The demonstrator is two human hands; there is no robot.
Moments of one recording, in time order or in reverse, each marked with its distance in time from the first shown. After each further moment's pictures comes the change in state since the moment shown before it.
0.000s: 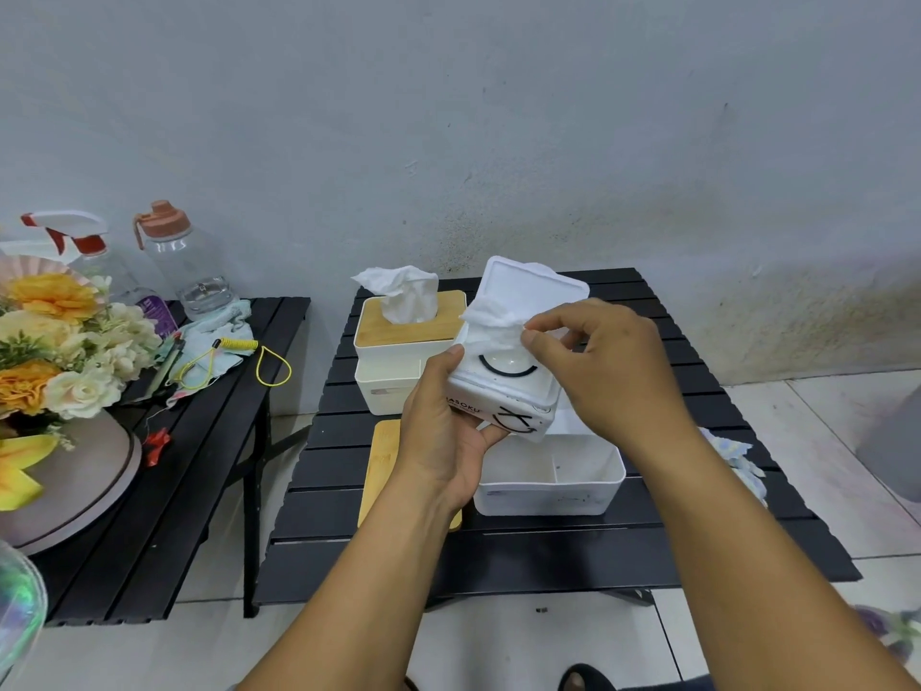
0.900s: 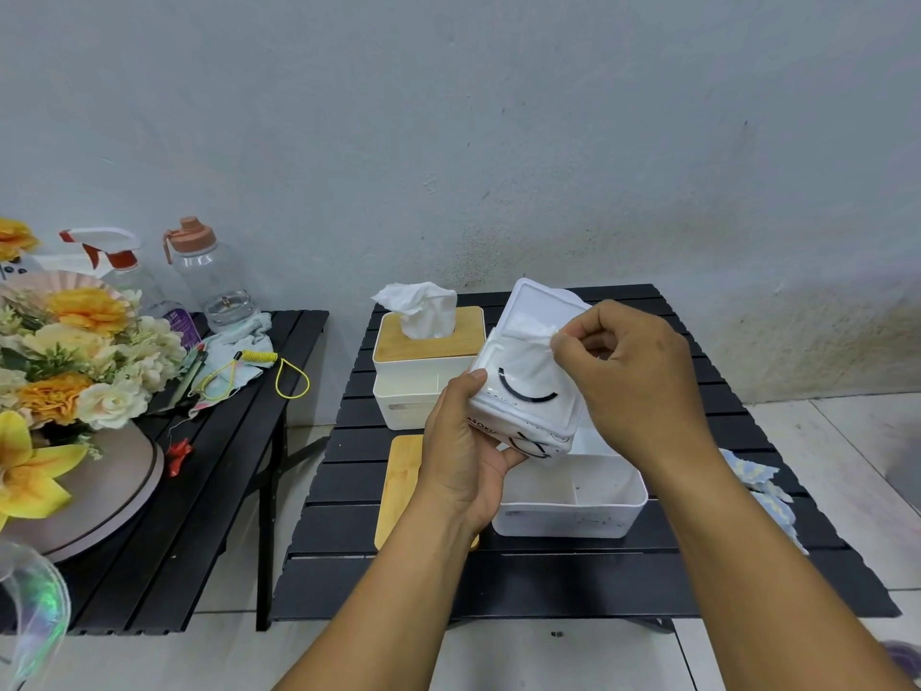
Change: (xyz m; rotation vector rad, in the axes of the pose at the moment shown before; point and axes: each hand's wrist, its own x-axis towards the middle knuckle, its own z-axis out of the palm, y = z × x) left_hand 0.008 -0.006 -0.005 -0.029 -0.061 -0.025; right_hand 0.003 -0.009 0.001 0.072 0.136 0.030
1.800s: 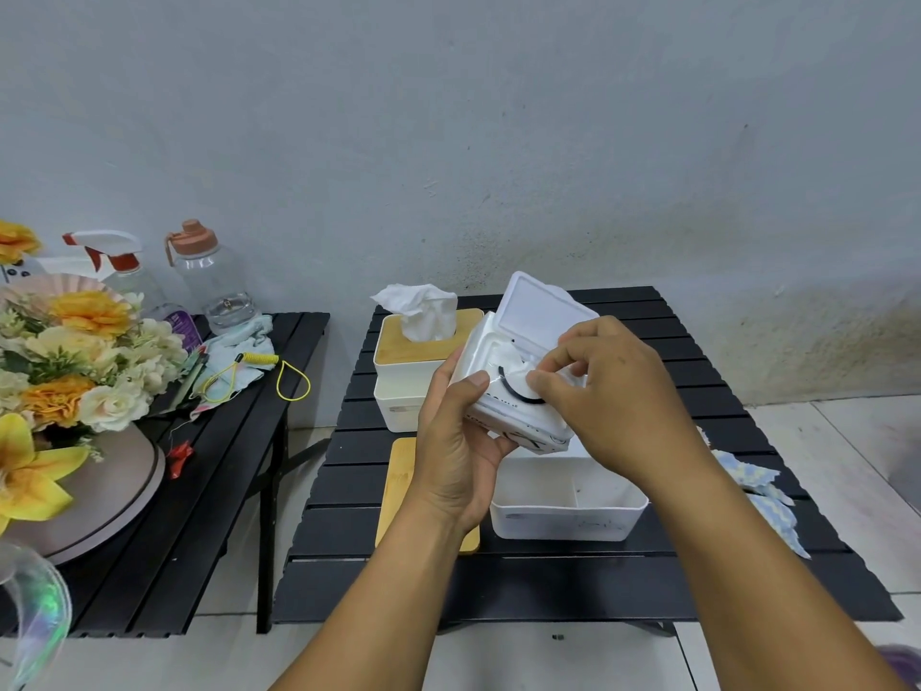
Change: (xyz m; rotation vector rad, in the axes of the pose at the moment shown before) left_hand -0.003 0.007 -0.003 0.035 -0.126 0.158; right_hand -0.006 -0.005 0.002 -0.215 -0.240 0.006
